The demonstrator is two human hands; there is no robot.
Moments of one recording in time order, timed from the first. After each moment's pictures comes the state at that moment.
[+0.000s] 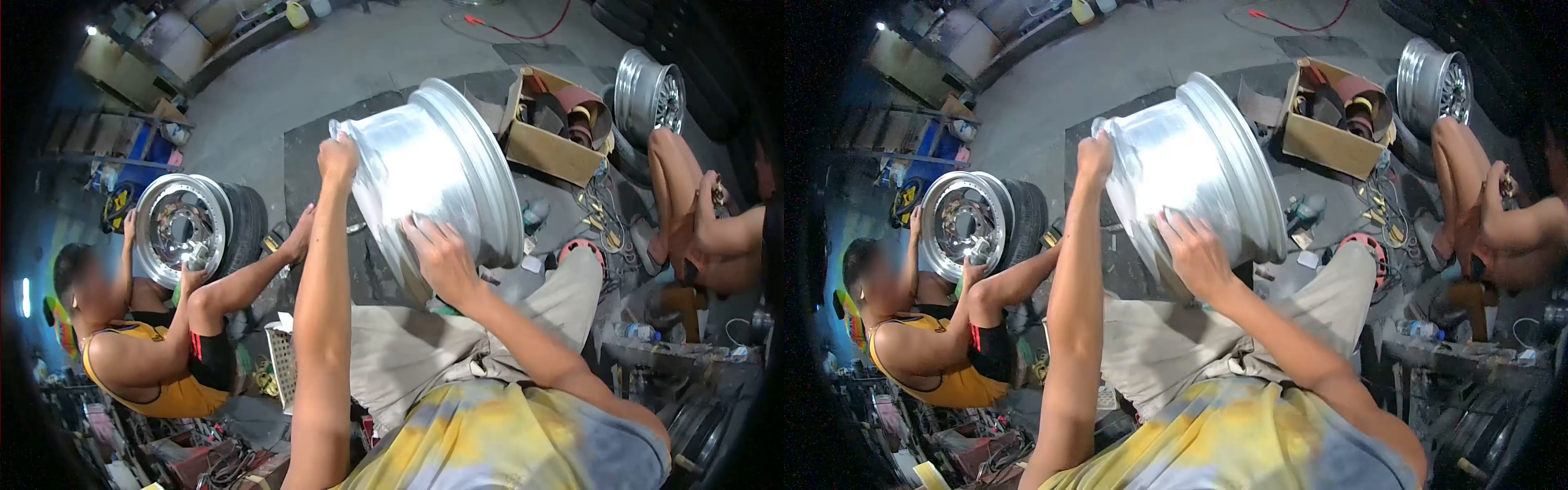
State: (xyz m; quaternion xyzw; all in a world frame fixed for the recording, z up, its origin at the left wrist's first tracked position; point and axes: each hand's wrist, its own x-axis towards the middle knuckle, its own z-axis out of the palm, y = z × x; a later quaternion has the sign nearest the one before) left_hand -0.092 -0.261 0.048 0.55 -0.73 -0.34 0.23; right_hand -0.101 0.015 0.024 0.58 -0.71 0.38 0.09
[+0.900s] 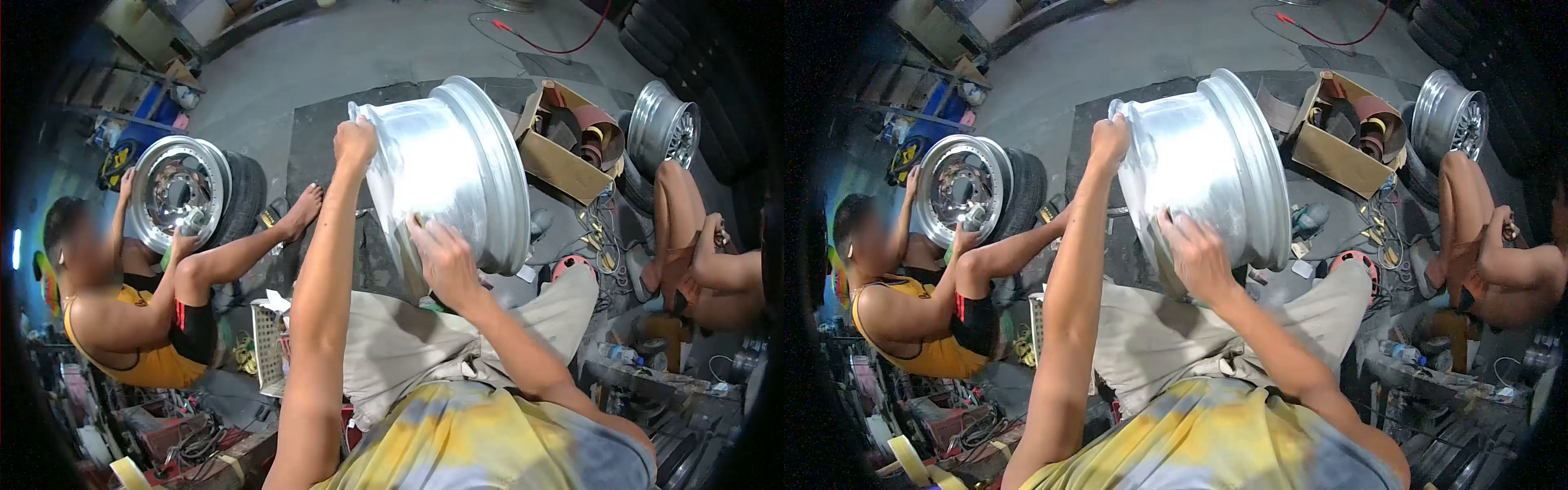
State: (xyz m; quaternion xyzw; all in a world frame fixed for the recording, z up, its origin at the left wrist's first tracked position) left_hand -0.091 -0.252 0.058 0.56 -0.71 -0.35 0.24; right_hand -0.098 0.014 0.028 0.59 -0.66 0.46 0.05
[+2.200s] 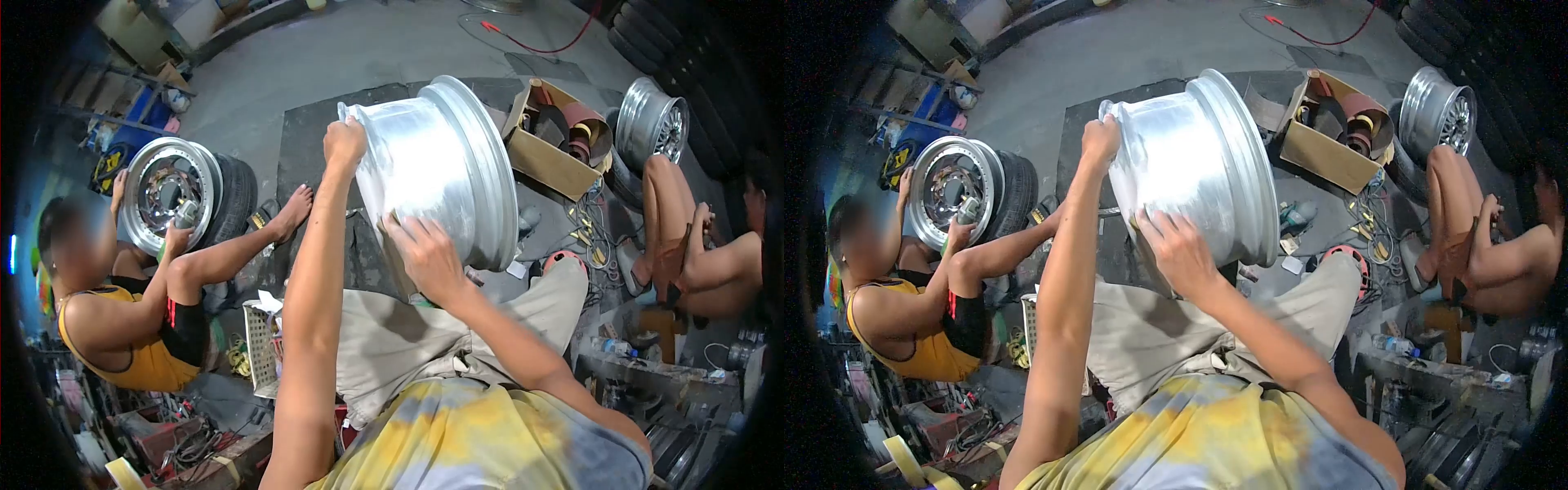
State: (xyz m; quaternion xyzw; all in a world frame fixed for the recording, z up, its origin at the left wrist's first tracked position) left_hand -0.090 -0.238 0.059 0.56 -0.71 -0.35 0.24; right_hand -0.091 0.020 0.027 0.64 -0.69 0.32 0.09
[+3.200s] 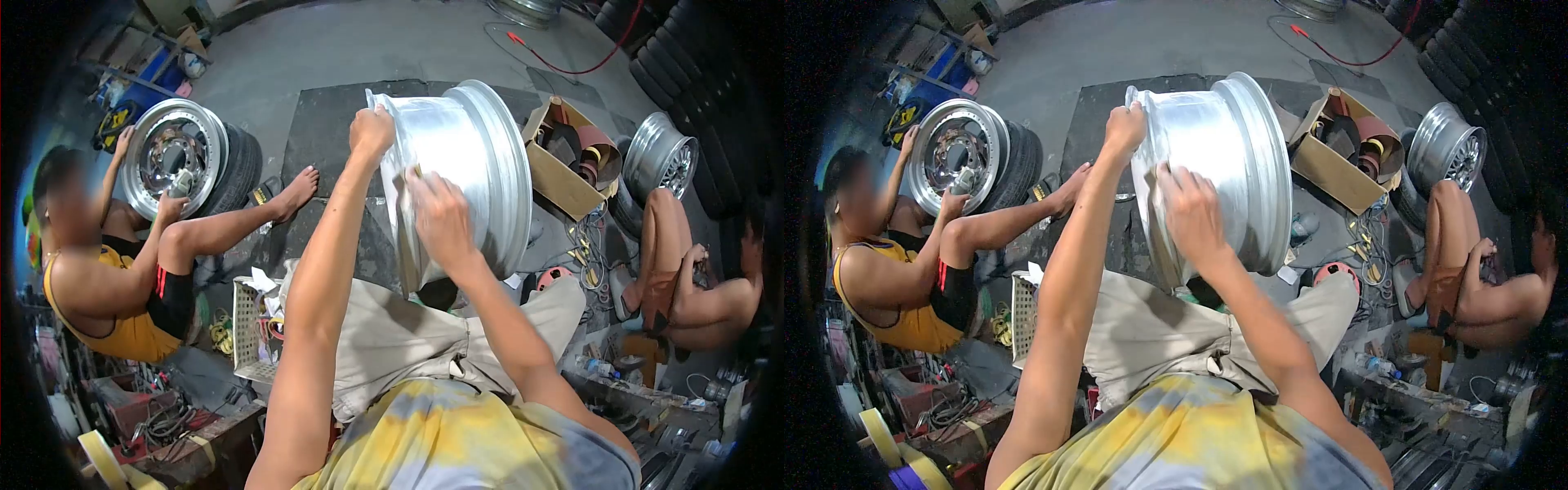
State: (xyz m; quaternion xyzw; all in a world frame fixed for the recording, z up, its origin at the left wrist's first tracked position) left_hand -0.086 -0.227 0.067 0.55 -0.70 -0.38 0.25; right_hand -0.116 -0.017 0.048 0.63 -0.69 0.36 0.10
